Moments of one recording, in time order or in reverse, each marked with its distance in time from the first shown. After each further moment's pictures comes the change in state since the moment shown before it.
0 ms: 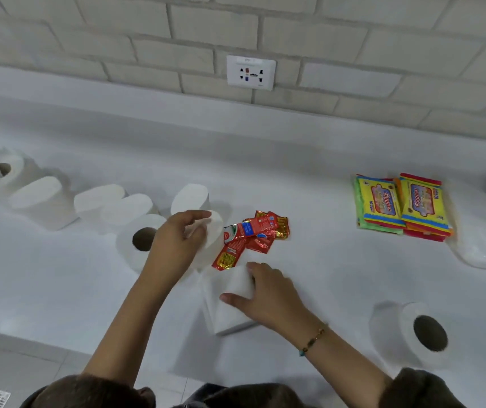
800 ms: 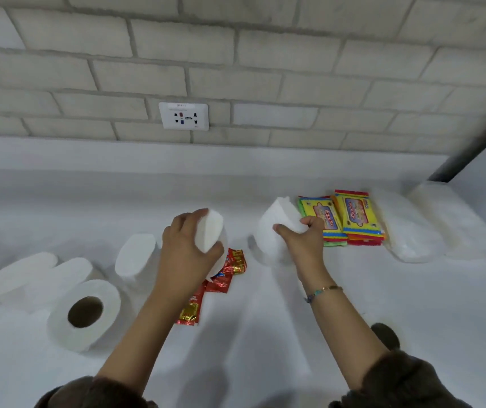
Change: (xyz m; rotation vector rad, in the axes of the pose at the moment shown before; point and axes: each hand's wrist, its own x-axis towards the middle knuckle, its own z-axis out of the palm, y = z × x) left_hand 0.045 0.054 0.059 0.105 -0.002 0.331; right_hand 0.044 0.064 -0.124 1.004 0.843 0.406
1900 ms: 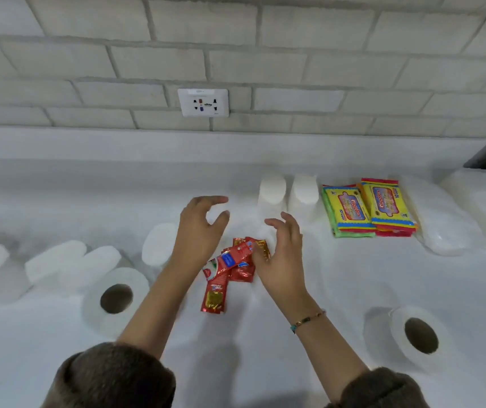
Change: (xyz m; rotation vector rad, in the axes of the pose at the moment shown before) left_hand 0.036 -0.023 0.002 -0.156 -0.018 -0.027; right_hand -0.055 0.041 0.056 -0.388 -0.135 -0.487
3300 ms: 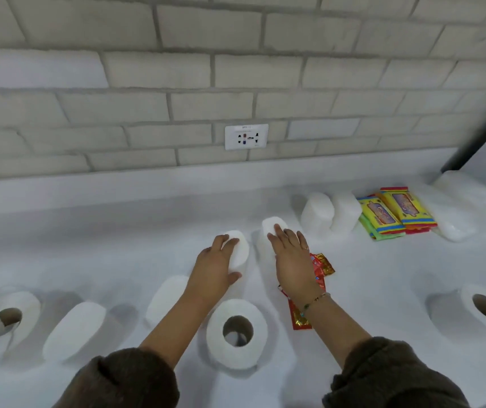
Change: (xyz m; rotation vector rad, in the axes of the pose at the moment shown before) left_hand 0.031 -0.129 -0.121 0.470 -0.435 0.289; right_hand 0.011 -0.075 0.126 -0.779 -0.093 -0.163
